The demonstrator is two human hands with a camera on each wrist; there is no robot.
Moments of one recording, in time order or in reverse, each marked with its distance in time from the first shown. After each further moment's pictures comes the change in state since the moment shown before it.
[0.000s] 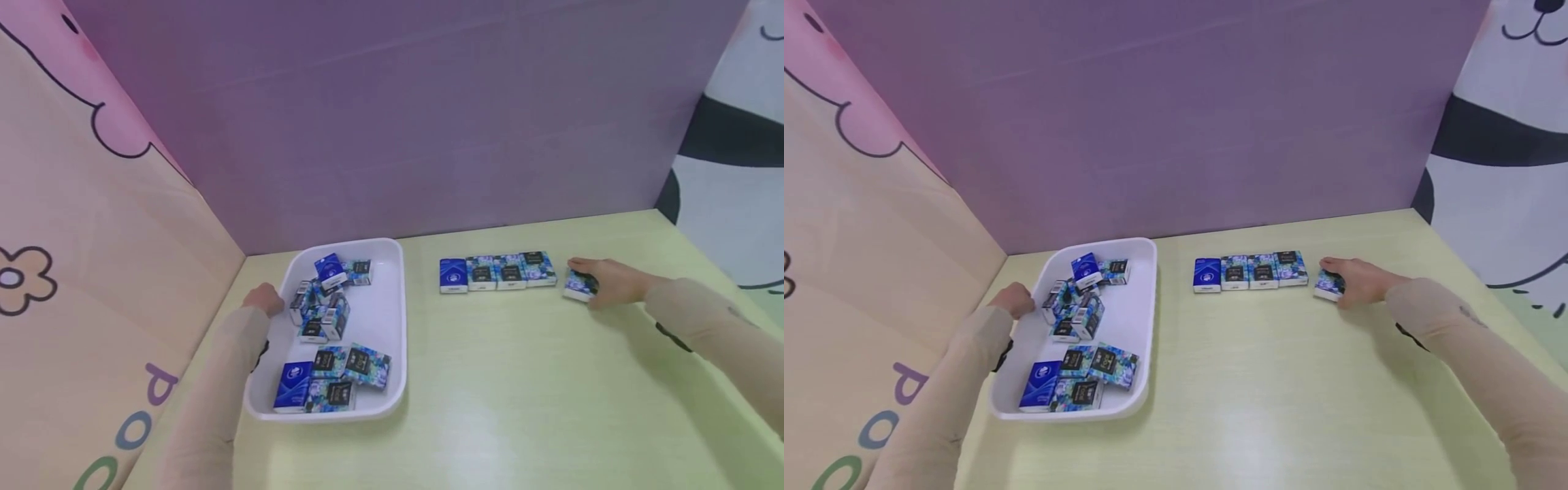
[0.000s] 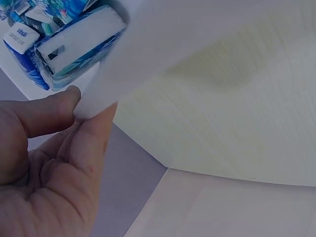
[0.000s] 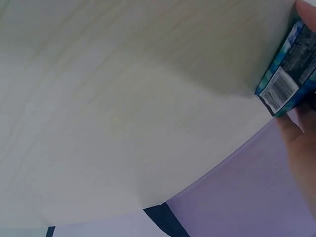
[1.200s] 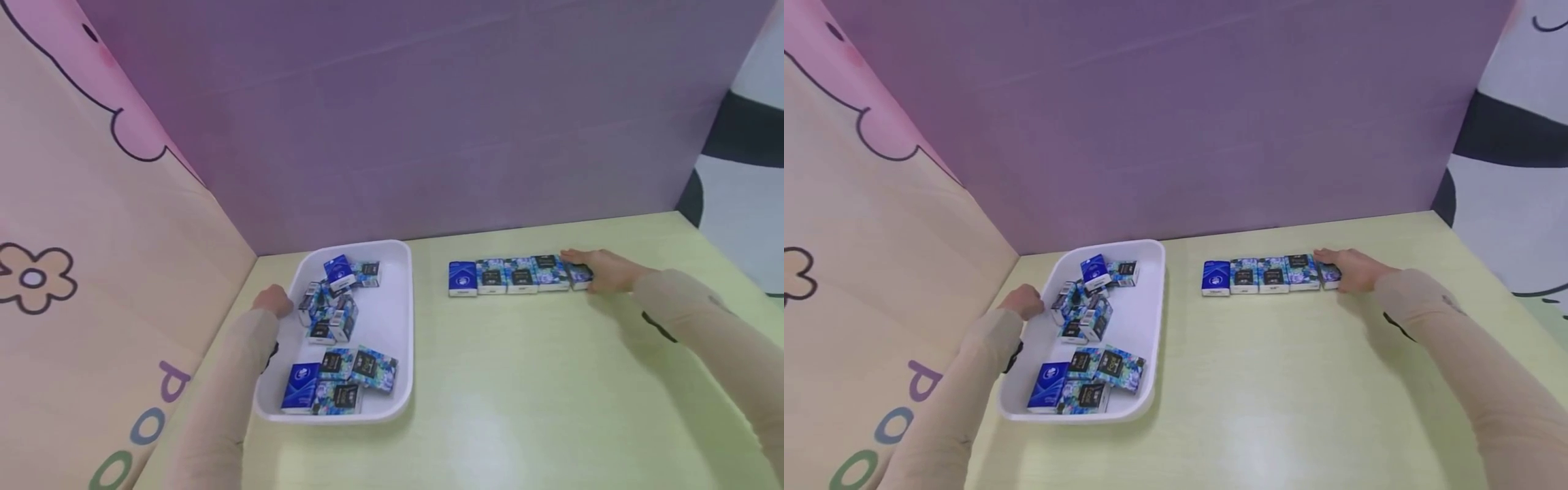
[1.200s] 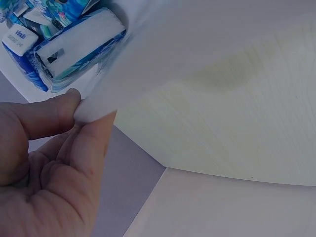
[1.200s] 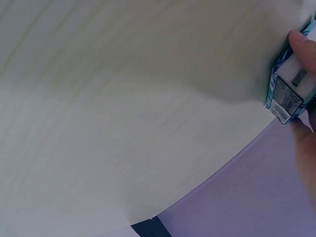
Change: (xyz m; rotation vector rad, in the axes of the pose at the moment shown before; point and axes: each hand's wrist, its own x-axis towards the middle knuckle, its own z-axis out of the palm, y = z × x) left_hand -0.003 0.005 0.002 0.022 0.035 -0.044; right_hand 0.040 0.007 -0.002 -0.004 0.045 -0.047
